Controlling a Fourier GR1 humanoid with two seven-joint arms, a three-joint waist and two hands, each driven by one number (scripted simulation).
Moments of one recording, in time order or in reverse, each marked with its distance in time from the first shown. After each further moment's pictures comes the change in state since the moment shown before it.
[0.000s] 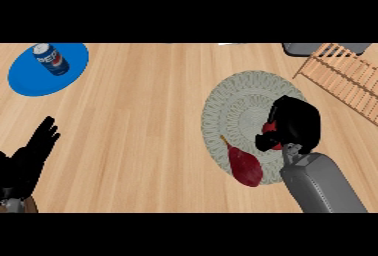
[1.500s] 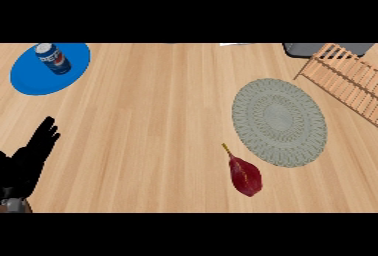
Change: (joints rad) left arm -0.007 -0.031 0.042 0.012 -0.037 -0.038 -0.001; right arm -0.297 -0.274 -0.584 -0.565 -0.289 0.242 0.126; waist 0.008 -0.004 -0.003
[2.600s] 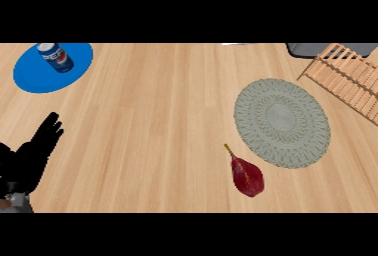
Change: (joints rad) left arm -0.028 -0.029 0.013 -0.021 -0.032 -0.015 0.039; right arm -0.190 -0.283 -0.073 0.632 0.132 -0.010 -0.205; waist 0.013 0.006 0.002
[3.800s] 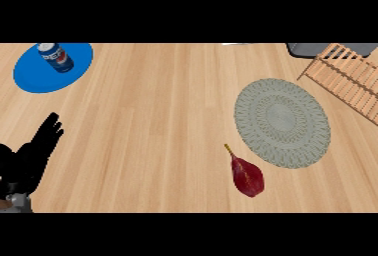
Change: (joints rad) left arm 0.001 -0.032 0.034 -0.003 -0.043 -0.026 -0.001; right arm 0.037 -0.053 -0.104 0.511 -0.007 -0.395 -0.267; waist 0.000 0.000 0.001
